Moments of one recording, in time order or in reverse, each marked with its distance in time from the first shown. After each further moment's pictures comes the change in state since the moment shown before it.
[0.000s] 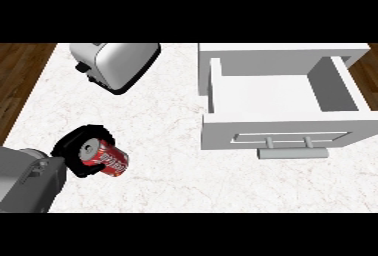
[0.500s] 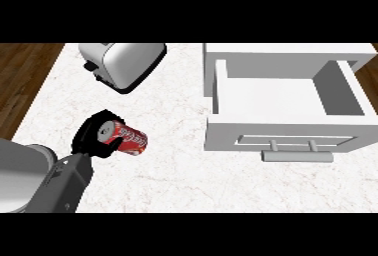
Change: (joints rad) left arm 0.011 -0.159 0.163 -0.112 0.167 0.350 -0.004; right arm 0.034 0.025 -0.024 -0.026 -0.012 0.001 0.014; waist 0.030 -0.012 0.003
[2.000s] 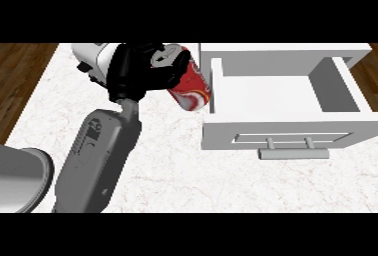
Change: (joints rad) left arm -0.209 -0.195 -0.308 -0.818 -0.032 0.873 0.572; right arm -0.044 0.036 -0.025 -0.043 -0.023 0.006 0.071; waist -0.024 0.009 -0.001
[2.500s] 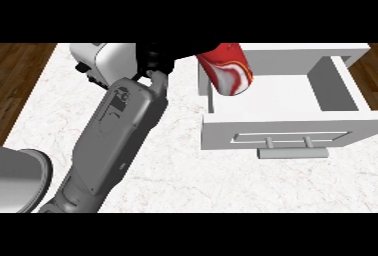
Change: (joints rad) left arm -0.265 -0.001 -0.061 0.178 0.039 0.152 0.030; right arm -0.072 -0.002 0.027 -0.002 0.047 -0.039 0.036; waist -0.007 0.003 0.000
